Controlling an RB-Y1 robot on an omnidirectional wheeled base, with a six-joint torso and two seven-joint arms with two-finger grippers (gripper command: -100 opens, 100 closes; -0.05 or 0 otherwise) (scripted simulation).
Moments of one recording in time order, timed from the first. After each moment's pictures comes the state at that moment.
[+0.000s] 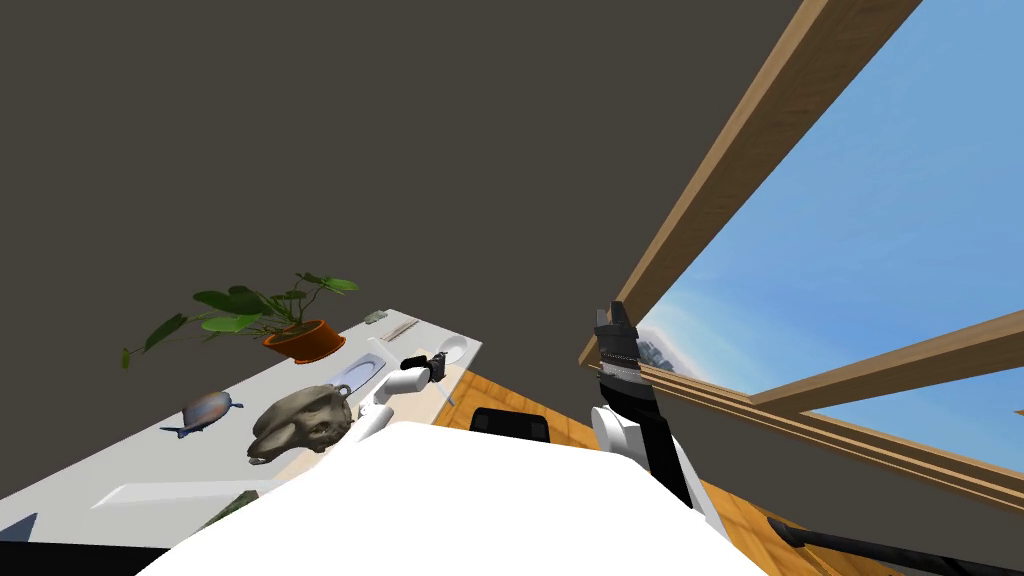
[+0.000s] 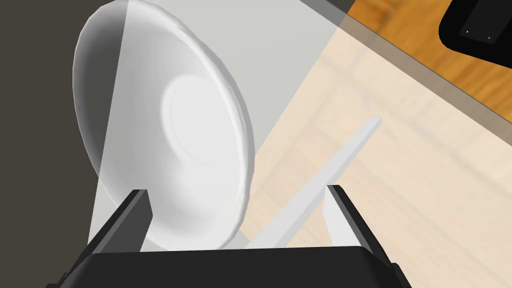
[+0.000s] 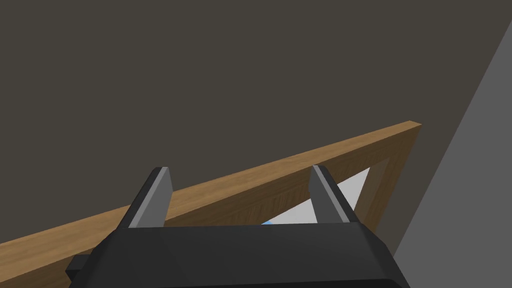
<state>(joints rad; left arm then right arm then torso) 0.16 0.37 0.07 -1.44 0.41 0.72 0.11 0.52 -0.05 0.04 -2.29 -0.01 -0.42 0.17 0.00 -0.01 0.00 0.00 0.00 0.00</state>
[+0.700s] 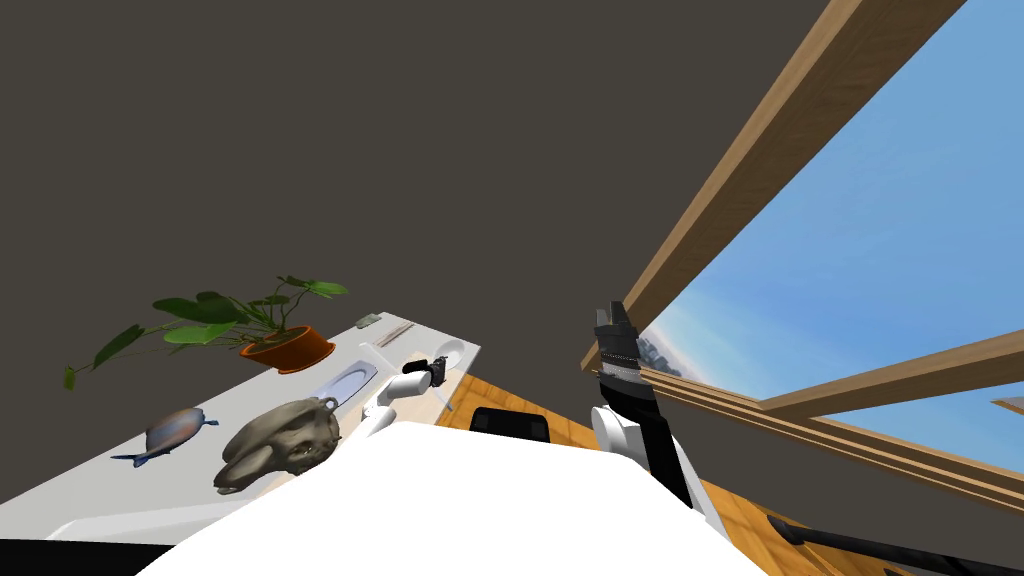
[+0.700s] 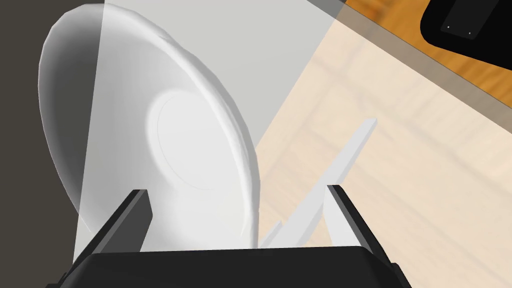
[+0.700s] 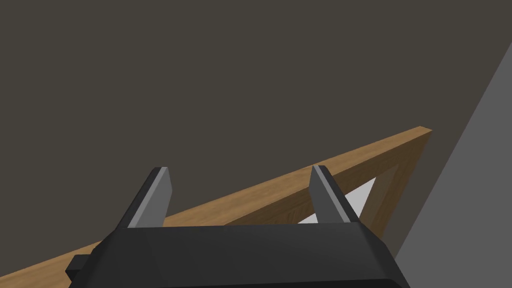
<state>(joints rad) 0.14 0.35 0.06 -1.35 0.42 0.68 0.08 0.52 -0.05 0.04 -2.29 -0.01 -0.42 0.17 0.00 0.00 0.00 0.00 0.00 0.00</state>
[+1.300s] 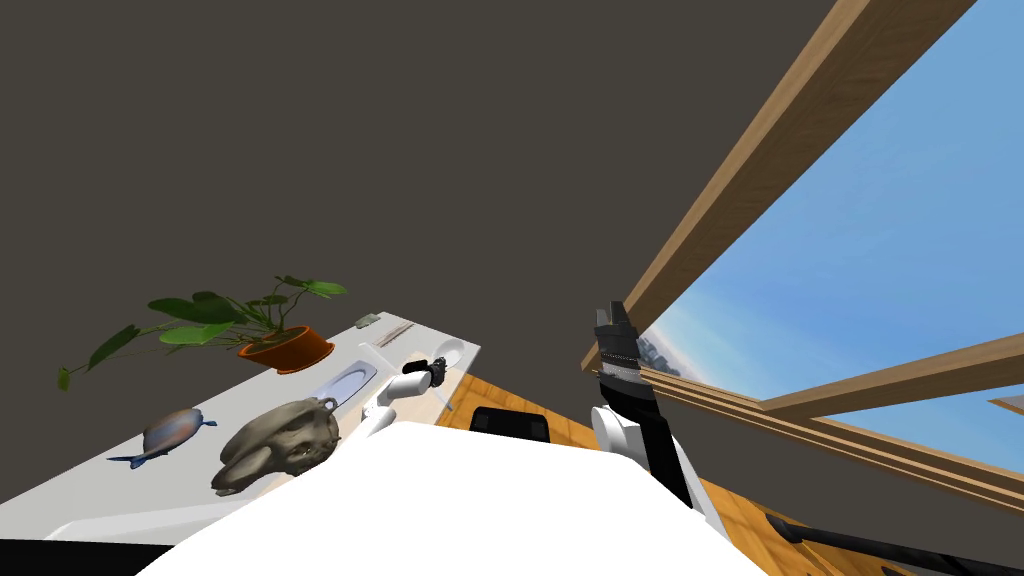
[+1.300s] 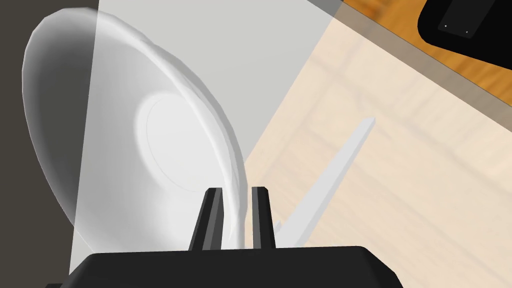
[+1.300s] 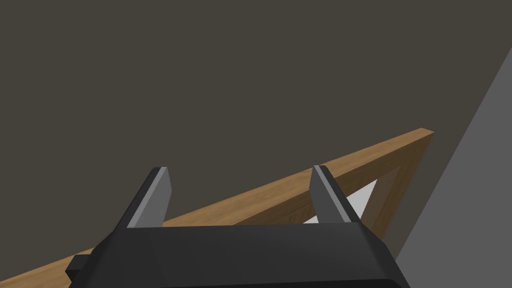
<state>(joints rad) 0.15 0.35 0.06 -1.35 0.41 0.68 0.08 0.52 -0.05 0.04 -2.29 -0.01 -0.42 0.17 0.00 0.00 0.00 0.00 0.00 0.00</state>
